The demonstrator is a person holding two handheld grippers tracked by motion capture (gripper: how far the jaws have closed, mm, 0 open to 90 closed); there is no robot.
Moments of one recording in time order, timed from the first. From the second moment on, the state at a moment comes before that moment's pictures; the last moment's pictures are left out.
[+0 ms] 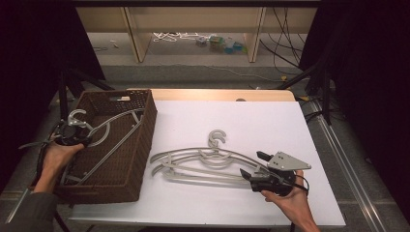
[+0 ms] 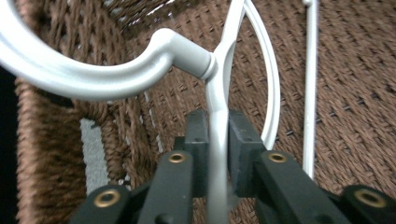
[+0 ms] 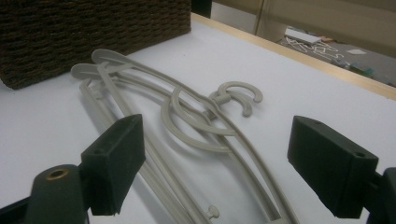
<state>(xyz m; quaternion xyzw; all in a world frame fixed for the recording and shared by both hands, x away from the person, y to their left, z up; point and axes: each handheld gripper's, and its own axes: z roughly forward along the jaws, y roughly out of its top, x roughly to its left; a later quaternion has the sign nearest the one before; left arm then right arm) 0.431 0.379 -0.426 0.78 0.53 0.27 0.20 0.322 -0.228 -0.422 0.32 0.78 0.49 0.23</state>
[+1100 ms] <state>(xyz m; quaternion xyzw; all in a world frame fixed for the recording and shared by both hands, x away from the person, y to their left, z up) 0.337 0.255 -0.342 0.70 0.45 0.28 0.48 0.322 -0.227 -0.424 0.32 0.78 0.49 0.23</state>
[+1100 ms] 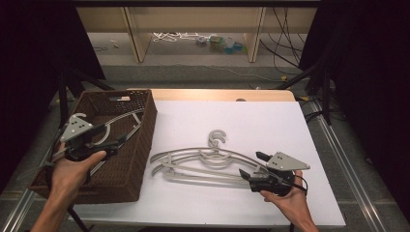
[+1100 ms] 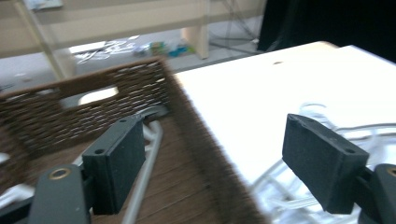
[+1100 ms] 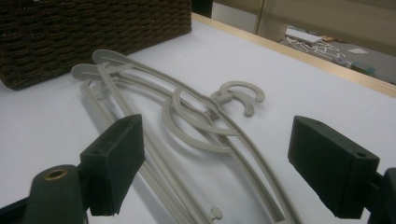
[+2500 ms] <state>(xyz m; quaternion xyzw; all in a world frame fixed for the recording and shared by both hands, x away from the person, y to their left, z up) 0.292 0.164 -0.422 0.71 0.35 0.21 0.58 0.322 -0.229 -0.427 0.32 0.78 0.50 0.22</state>
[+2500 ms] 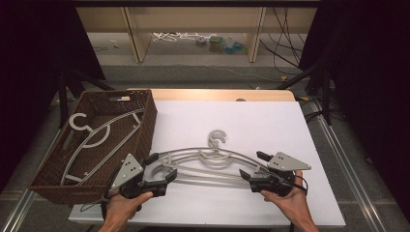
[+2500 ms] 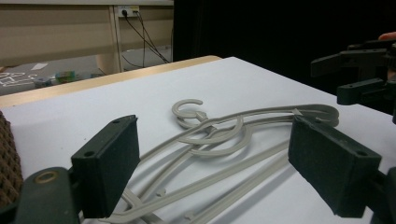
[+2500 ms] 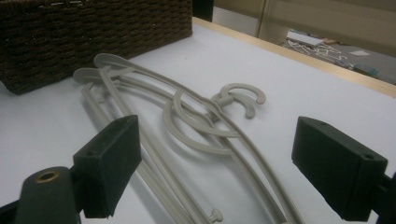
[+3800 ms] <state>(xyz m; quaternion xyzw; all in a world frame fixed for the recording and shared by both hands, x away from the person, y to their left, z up) 0.287 0.165 -0.438 0.73 0.34 0.21 0.56 0.429 -0.198 -0.437 0.30 0.90 0.28 0.14</state>
